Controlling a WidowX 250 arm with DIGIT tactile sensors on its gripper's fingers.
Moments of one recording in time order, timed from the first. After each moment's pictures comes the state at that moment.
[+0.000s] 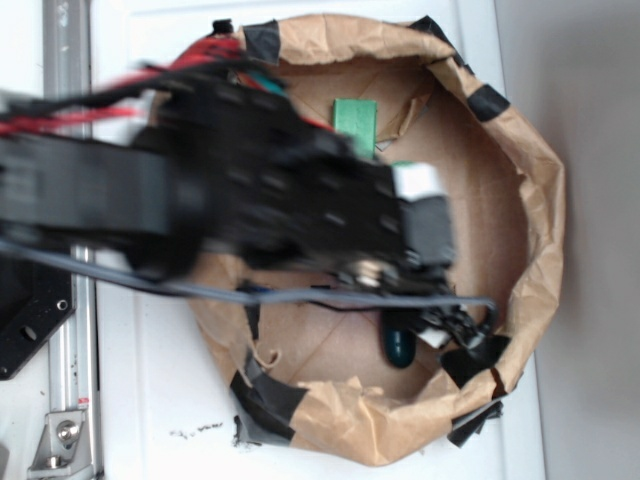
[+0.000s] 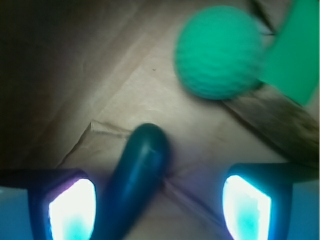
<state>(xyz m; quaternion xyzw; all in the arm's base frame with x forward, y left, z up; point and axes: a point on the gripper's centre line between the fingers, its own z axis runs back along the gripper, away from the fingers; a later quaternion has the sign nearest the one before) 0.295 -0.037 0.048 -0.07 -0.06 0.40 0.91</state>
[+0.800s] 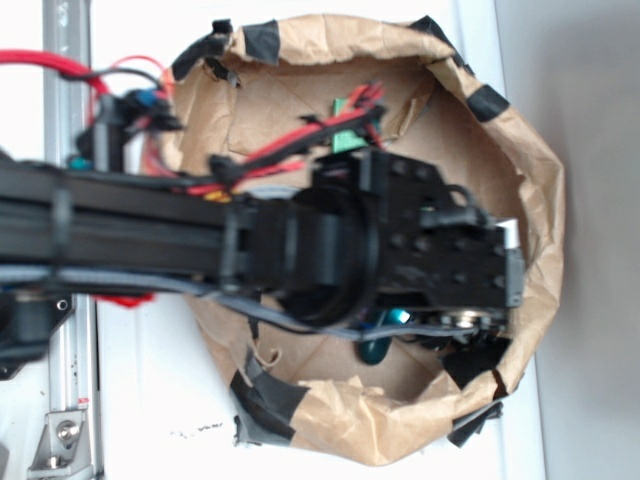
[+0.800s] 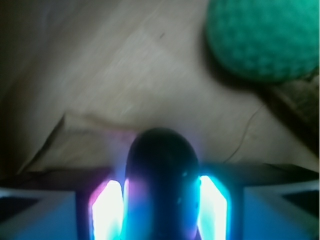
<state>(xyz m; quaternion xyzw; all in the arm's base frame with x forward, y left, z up) 0.301 -0.044 0.030 -0.04 -0.01 0.40 0.92</state>
